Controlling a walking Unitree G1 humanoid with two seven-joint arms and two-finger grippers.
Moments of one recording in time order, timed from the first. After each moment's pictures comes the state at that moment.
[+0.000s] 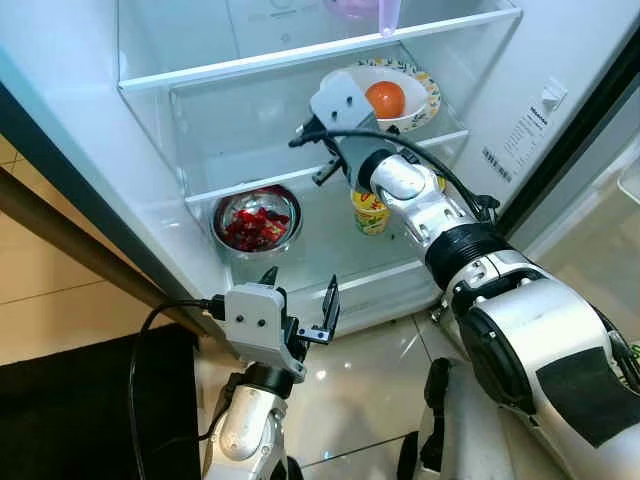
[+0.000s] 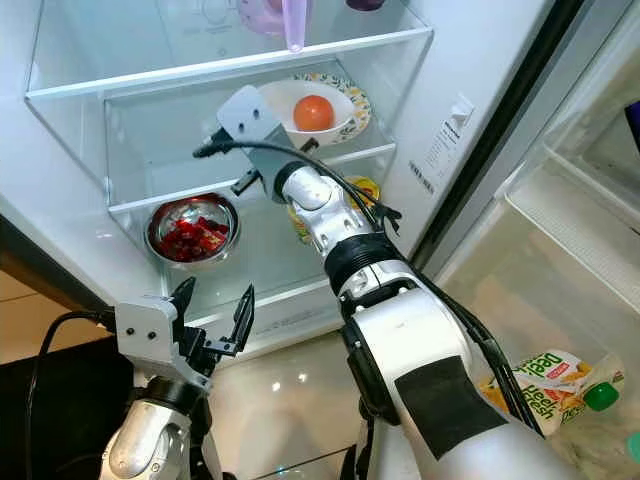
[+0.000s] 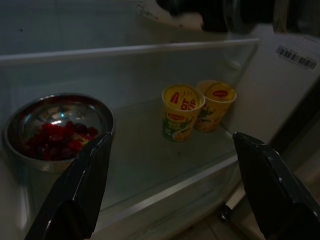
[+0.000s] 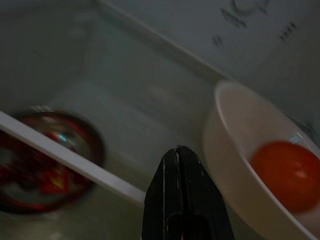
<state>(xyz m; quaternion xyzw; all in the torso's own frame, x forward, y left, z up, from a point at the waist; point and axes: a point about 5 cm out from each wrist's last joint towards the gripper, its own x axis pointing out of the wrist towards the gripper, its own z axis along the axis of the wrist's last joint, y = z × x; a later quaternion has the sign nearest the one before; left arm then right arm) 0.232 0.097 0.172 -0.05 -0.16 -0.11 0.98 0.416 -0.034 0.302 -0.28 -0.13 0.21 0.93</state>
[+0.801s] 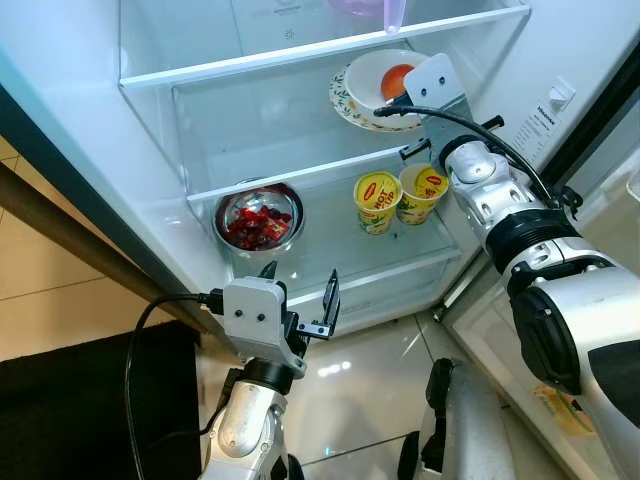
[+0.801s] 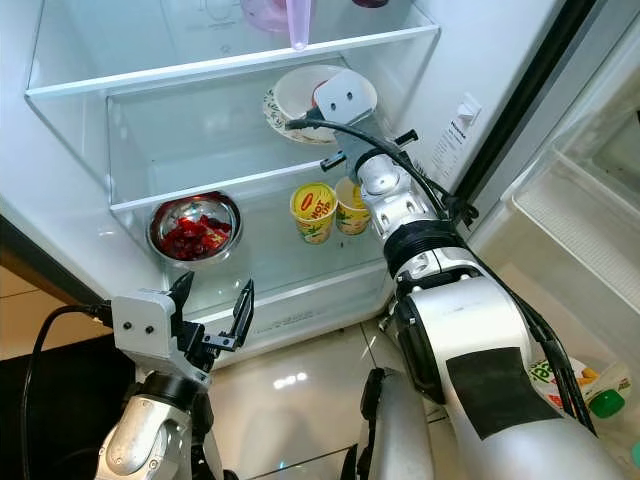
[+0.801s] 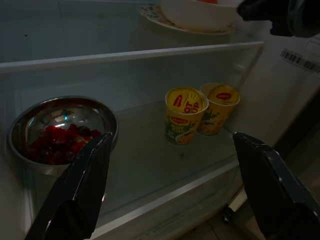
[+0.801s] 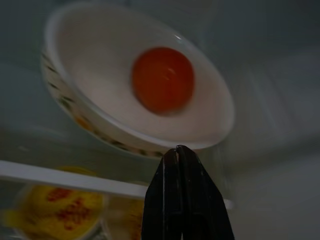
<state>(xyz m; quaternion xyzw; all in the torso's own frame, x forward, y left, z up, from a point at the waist) 0.235 0.096 0.177 -0.05 -0.16 -0.11 0.98 0.430 -0.115 0.312 -0.21 -0.10 0.08 0.97</state>
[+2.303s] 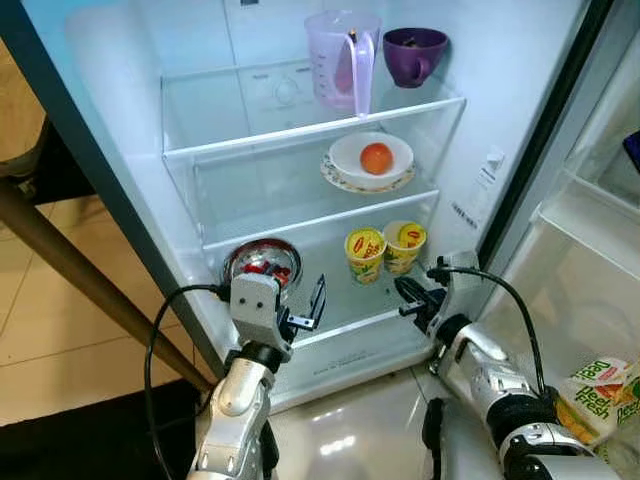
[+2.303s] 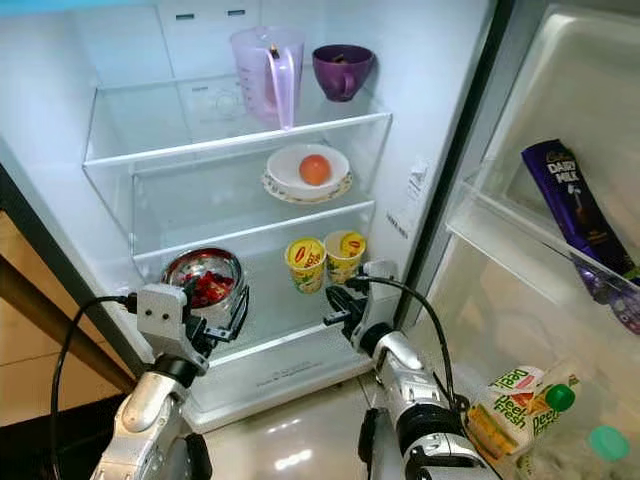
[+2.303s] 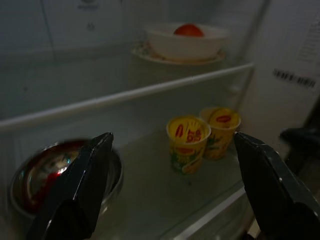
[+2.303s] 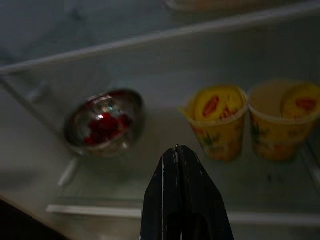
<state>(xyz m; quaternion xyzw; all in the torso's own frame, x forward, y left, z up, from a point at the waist) 0.288 0.126 0.119 -0.03 -0.11 -0.12 0.99 0.357 -0.137 0.109 0.07 0.01 0.26 0.96</state>
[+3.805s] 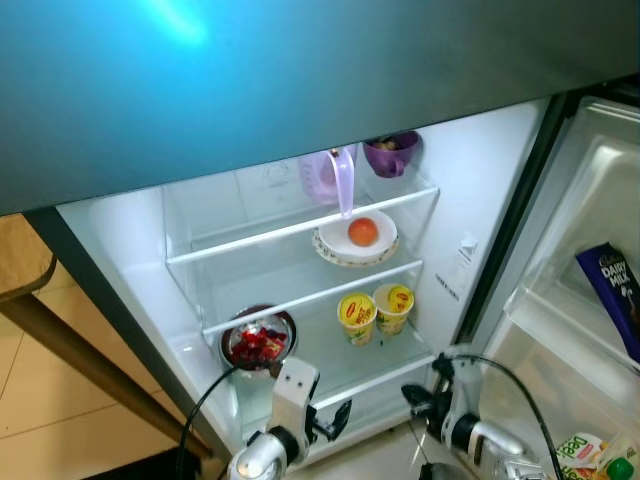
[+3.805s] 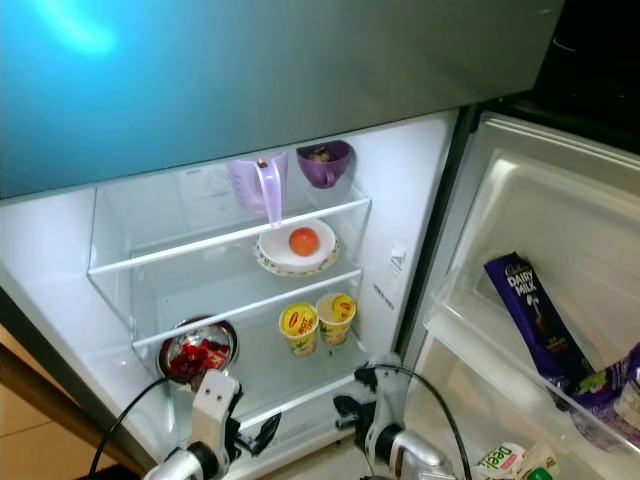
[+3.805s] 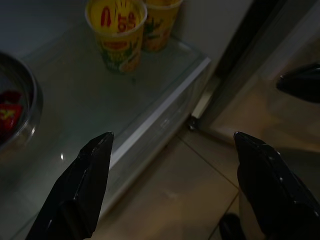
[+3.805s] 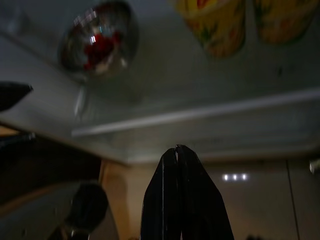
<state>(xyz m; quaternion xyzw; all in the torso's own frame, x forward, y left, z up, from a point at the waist) 0.245 0.103 -0.015 -0.02 0.17 -0.26 0.95 0.263 -0.161 -0.020 0.11 0.27 0.24 0.93</state>
